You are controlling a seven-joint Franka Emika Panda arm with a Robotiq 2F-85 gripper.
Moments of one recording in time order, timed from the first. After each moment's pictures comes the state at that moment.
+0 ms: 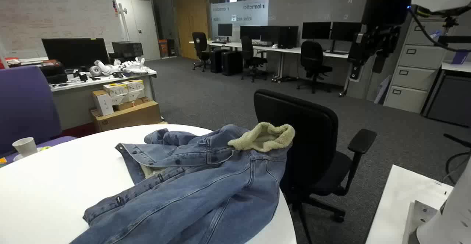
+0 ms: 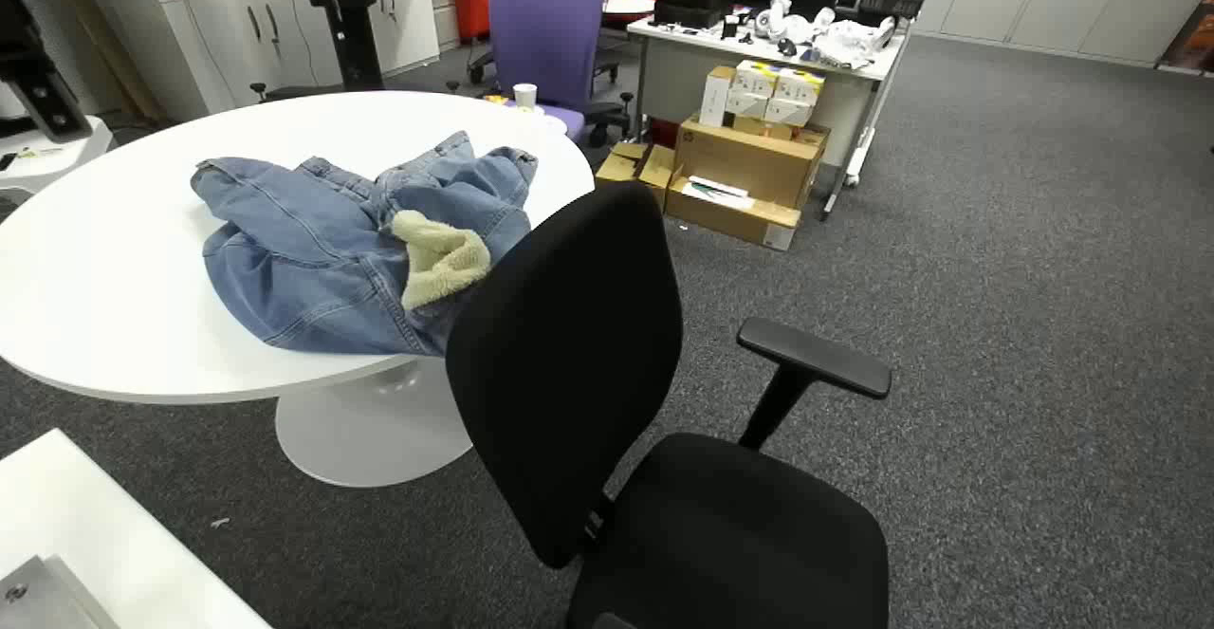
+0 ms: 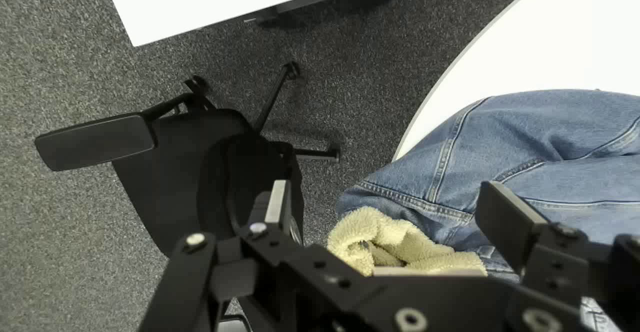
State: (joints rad) arm -0.03 -0.95 0.14 -2.54 0.02 1.64 0.32
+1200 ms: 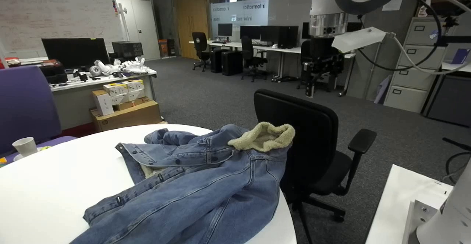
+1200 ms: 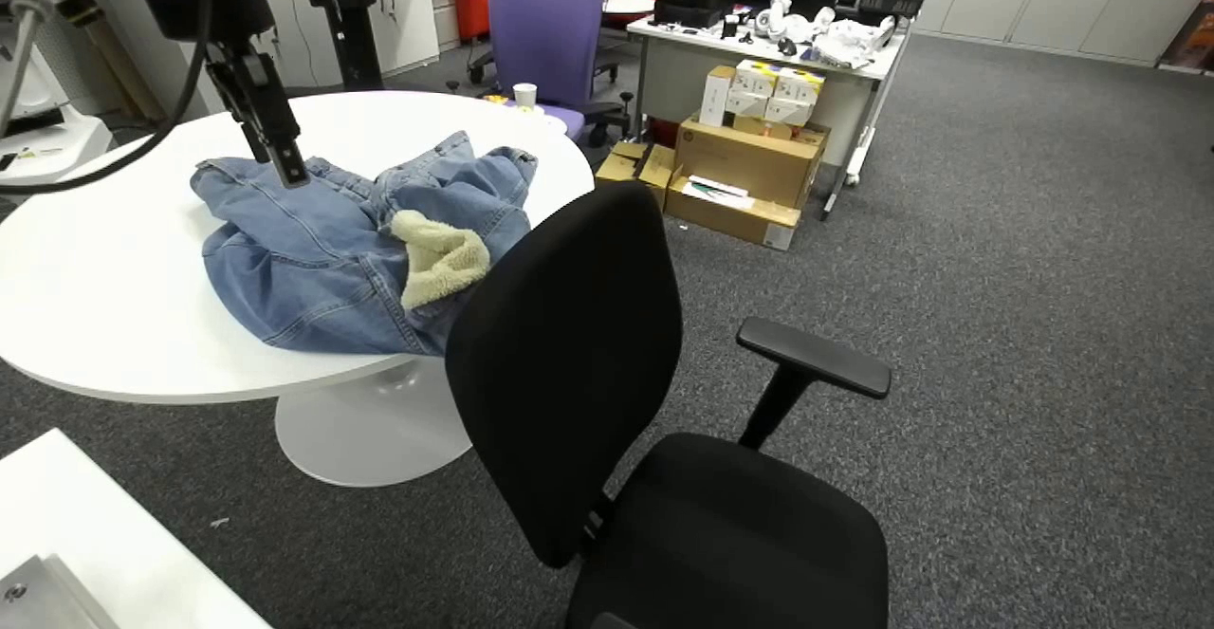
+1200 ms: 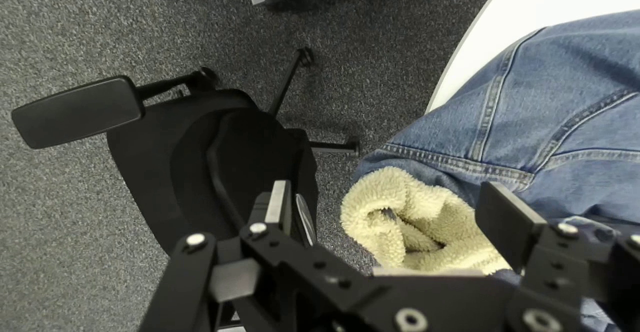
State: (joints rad) arm -0.09 -0.52 0.14 -2.46 -0.06 1.93 0.35
